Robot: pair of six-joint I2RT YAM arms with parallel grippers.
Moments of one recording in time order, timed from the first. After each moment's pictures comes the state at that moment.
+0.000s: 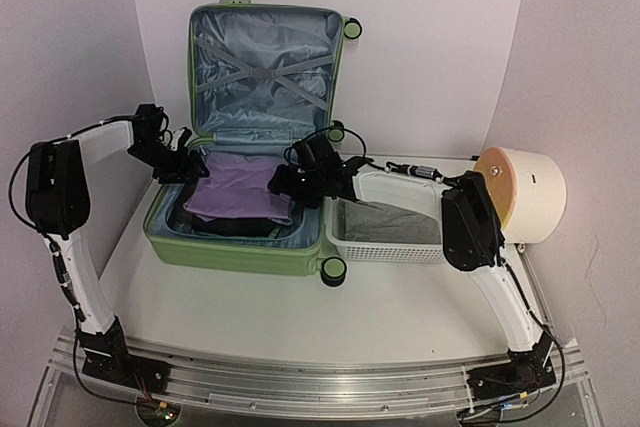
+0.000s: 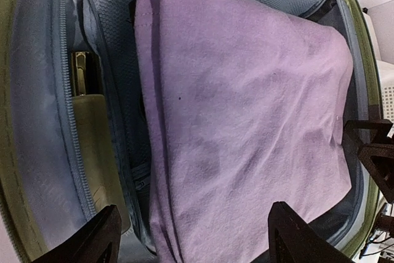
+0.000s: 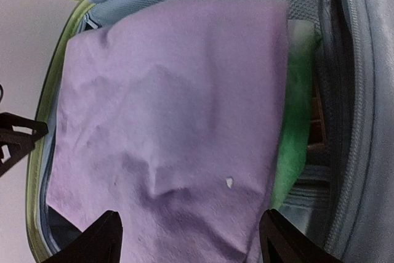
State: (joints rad) left arm -0.04 1.92 1.61 -0.75 0.46 -0.03; right arm 0.82 2.48 2.19 -0.33 0.00 0.83
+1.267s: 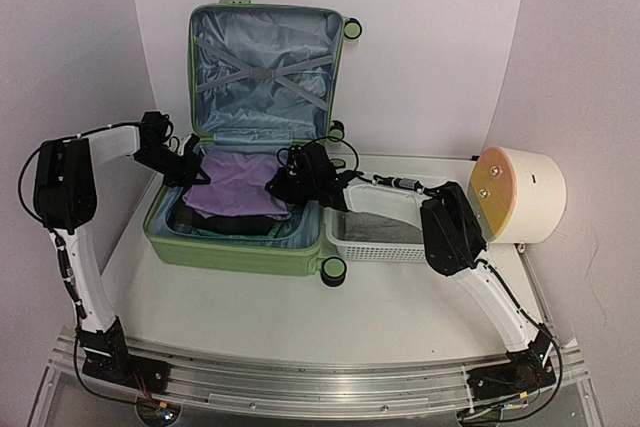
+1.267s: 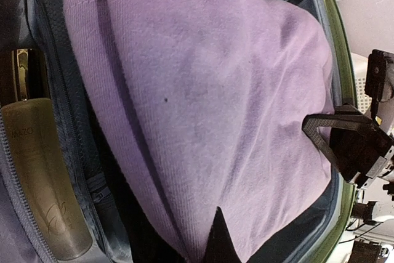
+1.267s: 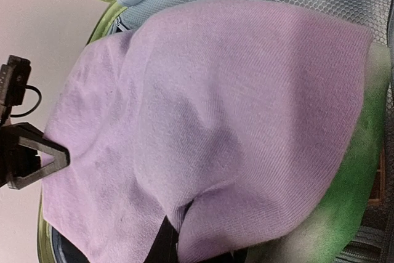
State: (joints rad) left arm -0.04 1.99 1.61 -0.72 0.63 -0.06; right arm 0.81 2.64 2.29 -0.11 -0.12 0.82
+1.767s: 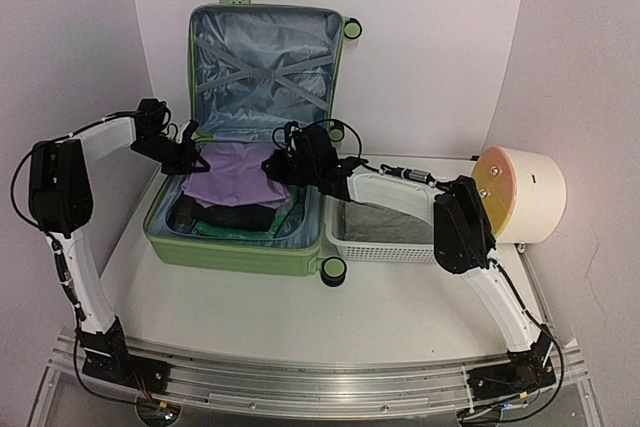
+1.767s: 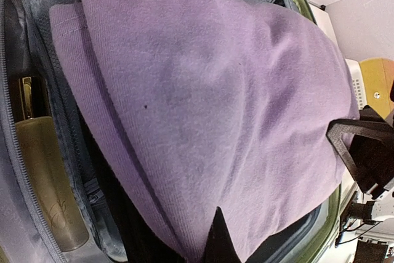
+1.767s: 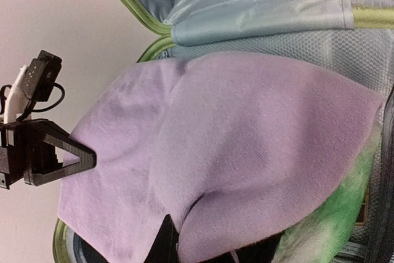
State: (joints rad) left arm -0.06 1.94 1.67 -0.75 0.63 -0.06; right arm 0.82 2.54 2.28 -0.09 -0.04 0.69
